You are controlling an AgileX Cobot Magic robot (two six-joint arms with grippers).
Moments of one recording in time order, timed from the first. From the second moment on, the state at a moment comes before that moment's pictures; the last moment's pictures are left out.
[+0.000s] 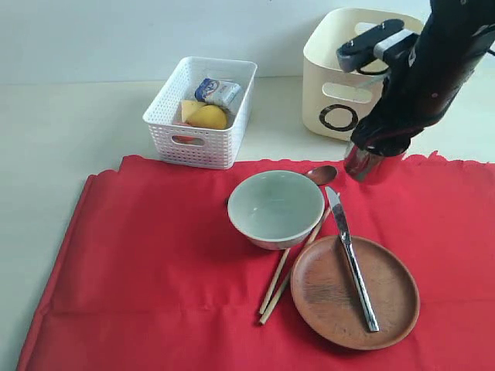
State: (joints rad) left arm -0.12 0.01 0.00 0.10 0.14 -0.13; right arm 0.19 1.75 -1.23 -0.15 0.83 -0.17
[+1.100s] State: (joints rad) left arm -0.12 0.01 0.00 0.10 0.14 -0.13; right arm 0.01 1.77 -1.23 -0.30 0.24 0.37
